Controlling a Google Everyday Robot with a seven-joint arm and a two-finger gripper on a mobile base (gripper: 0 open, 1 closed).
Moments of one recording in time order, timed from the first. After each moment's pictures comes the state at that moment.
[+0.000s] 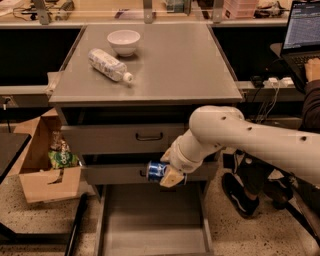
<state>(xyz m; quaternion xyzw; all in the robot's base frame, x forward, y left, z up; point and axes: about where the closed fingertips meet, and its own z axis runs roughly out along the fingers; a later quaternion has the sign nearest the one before) 0.507 -0.035 0.657 -0.67 0.71 0.13 0.20</state>
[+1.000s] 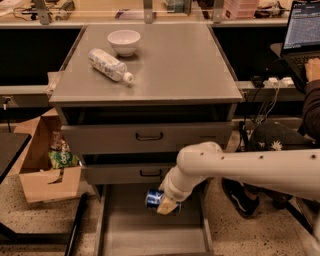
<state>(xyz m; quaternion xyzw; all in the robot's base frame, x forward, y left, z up) 0.480 -0.024 0.529 -0.65 0.73 0.15 0.14</state>
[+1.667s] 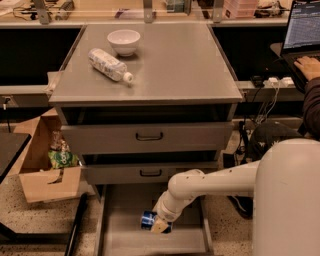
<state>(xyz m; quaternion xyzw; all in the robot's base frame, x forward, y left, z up) 0.459 0.001 0.387 -0.64 0.74 0.19 0.11</state>
